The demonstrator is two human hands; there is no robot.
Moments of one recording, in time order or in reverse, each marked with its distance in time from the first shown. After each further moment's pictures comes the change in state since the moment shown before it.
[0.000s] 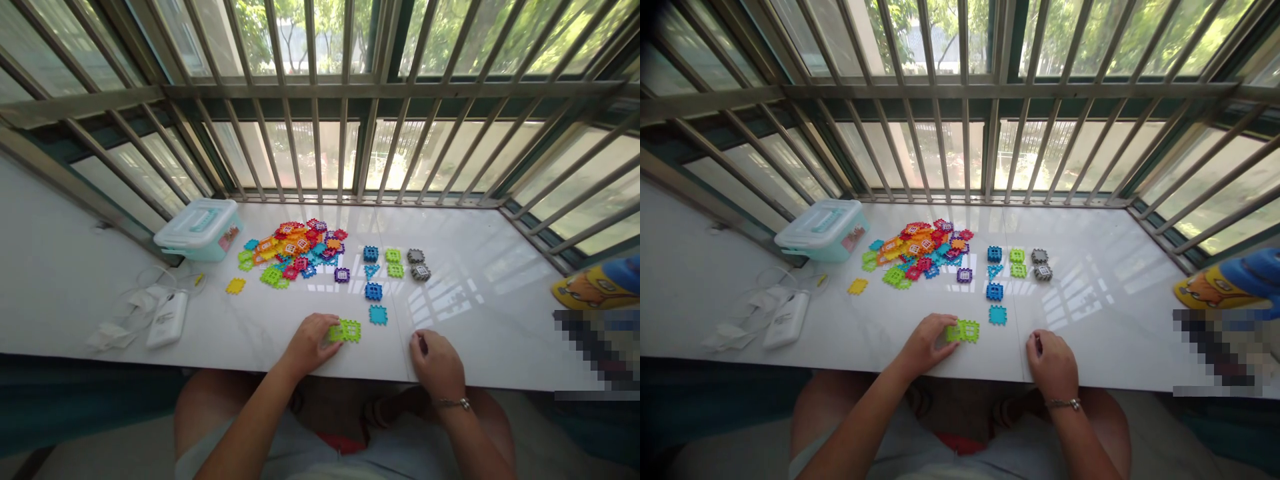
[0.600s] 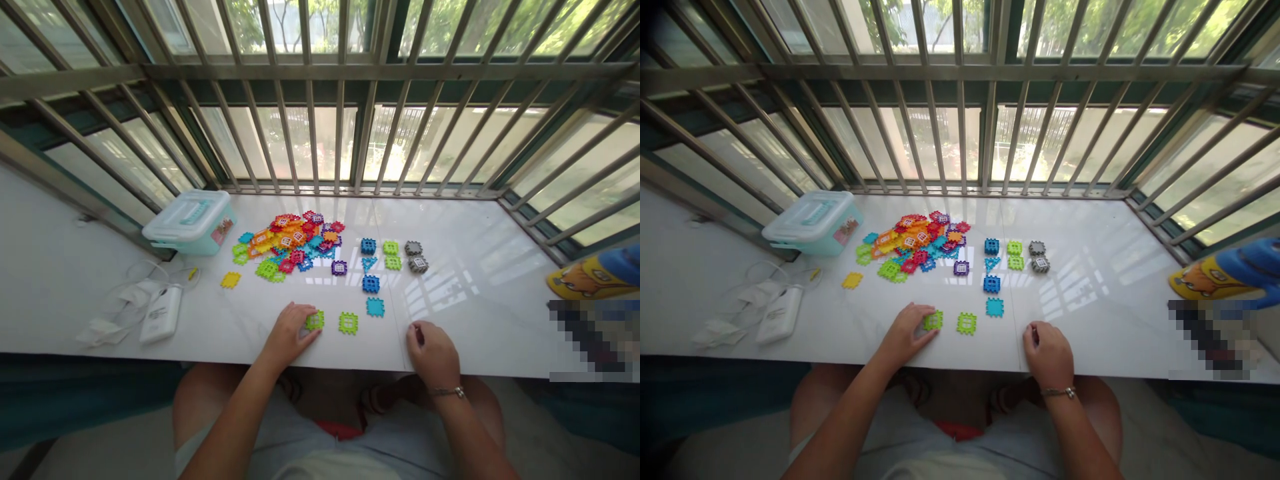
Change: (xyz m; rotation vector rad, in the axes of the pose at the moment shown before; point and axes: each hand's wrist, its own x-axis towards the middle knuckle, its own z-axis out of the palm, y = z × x) left_hand -0.022 -0.031 -0.017 0.154 0.013 -0.105; right_hand 0.001 -0.003 -0.002 0.005 0.001 0.013
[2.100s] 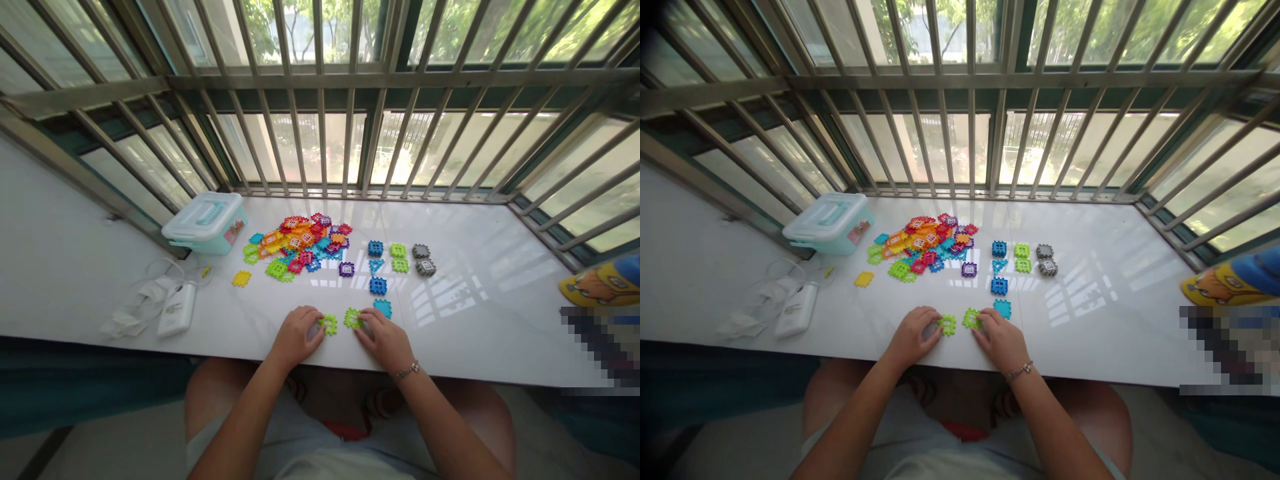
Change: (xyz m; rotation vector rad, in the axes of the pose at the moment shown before) left_hand -0.001 0.014 -0.009 -0.037 0.058 0.024; right_hand 0.024 -0.100 0.031 0.299 -0.241 -0.325
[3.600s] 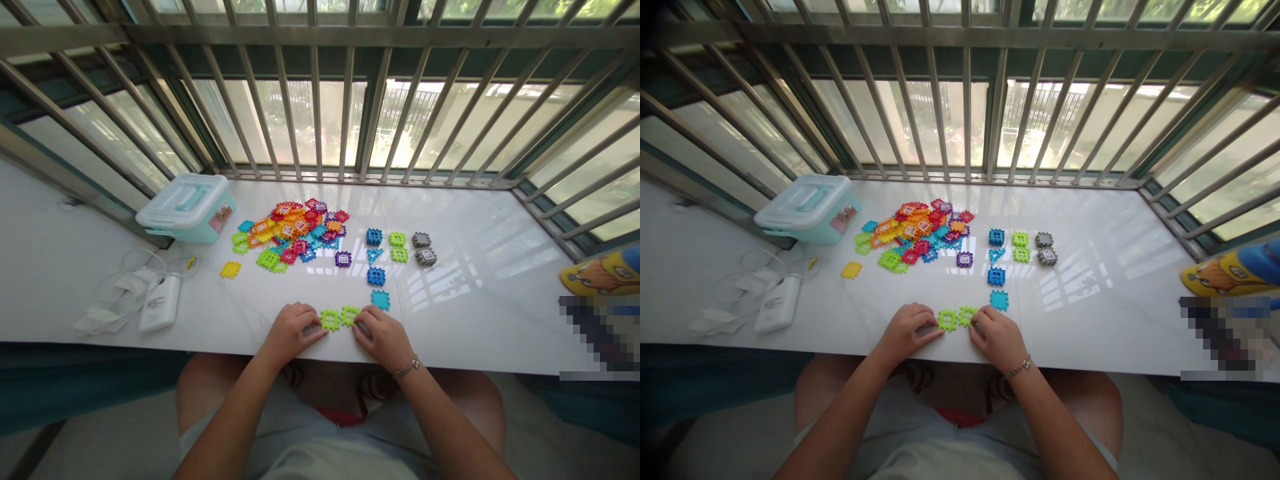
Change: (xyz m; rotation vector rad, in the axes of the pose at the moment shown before) left_hand 0.000 -0.003 -0.002 -0.031 -0.108 0.051; right_hand 0.000 -0.008 -0.013 0.045 -0.054 -0.060
